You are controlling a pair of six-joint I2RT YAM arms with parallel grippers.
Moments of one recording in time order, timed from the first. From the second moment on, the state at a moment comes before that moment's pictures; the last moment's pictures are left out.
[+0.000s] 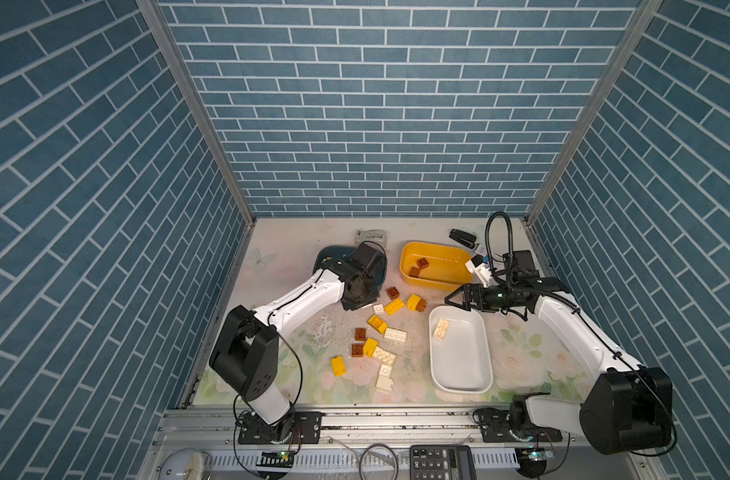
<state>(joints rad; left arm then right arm) -0.66 1.66 1.34 -0.85 0.00 -0.90 0.15 1.27 0.96 -0.77 -0.77 0.09</state>
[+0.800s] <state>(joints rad) -1.06 1.92 1.59 -0.85 0.17 -0.62 0.03 1.21 0.94 -0.78 -0.72 0.05</state>
